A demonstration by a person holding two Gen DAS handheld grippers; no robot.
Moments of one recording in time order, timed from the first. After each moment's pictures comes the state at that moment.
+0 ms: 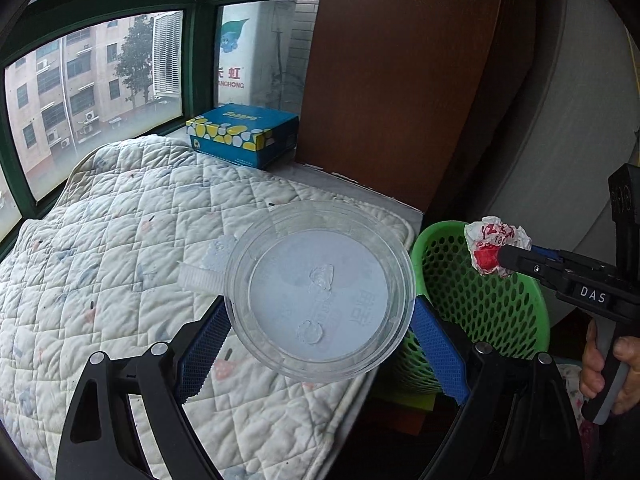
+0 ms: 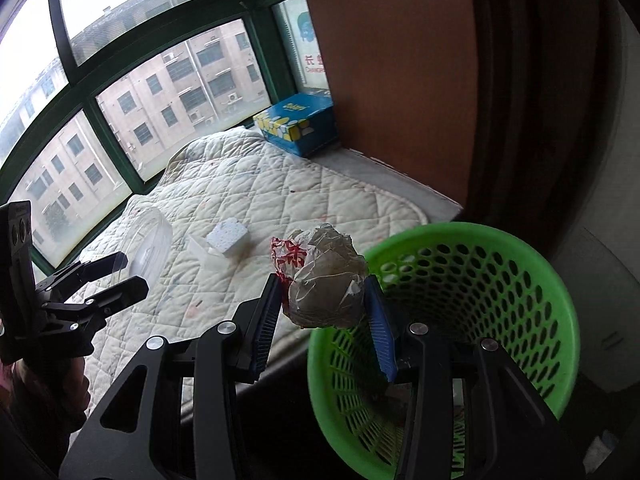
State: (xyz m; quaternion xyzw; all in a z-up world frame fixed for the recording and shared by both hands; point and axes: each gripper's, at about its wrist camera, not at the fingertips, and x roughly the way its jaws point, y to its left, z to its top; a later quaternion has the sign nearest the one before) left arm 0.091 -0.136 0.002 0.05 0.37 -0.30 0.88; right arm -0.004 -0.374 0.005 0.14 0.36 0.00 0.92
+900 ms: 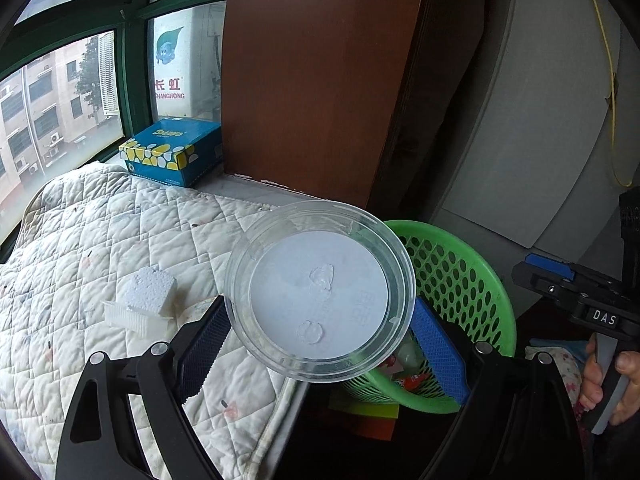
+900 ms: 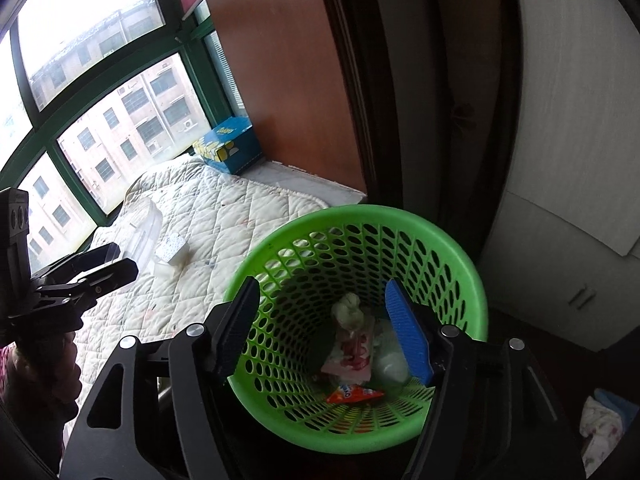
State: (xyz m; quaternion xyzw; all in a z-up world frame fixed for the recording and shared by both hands) left arm 0.075 -0.221 0.011 0.08 0.37 -0.36 0.85; right arm -0.080 -0.449 0.006 0.17 0.34 -0.08 0.92
